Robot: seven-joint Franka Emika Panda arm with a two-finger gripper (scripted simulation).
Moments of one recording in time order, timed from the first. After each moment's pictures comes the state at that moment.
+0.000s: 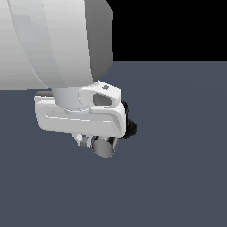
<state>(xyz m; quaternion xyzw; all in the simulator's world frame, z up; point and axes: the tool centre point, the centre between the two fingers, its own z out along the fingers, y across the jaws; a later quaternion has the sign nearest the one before) -0.176 0.073 0.105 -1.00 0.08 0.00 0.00</state>
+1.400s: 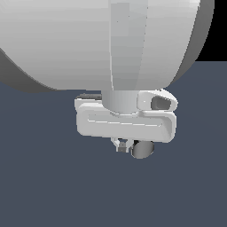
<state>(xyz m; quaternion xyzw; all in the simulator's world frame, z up) -0.193 -0.021 0.105 -1.00 0.07 0.01 0.00</state>
